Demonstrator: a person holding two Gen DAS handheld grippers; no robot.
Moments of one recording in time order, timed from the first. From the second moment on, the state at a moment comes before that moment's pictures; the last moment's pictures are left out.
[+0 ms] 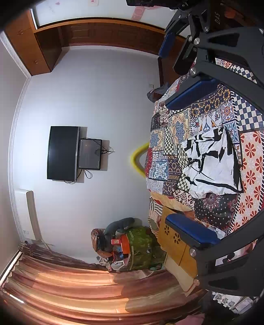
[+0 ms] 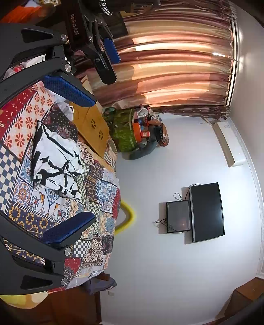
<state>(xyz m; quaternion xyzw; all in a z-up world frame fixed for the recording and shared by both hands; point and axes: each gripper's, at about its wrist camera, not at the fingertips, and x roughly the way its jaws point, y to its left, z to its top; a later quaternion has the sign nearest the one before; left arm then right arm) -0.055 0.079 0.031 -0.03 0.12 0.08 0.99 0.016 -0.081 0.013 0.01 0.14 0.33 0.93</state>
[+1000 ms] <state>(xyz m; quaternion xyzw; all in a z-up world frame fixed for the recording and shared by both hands) -0.050 0.069 0.028 -0.03 0.13 0.07 0.99 0.020 -0.076 0.009 0.02 0.15 0.32 0.93</state>
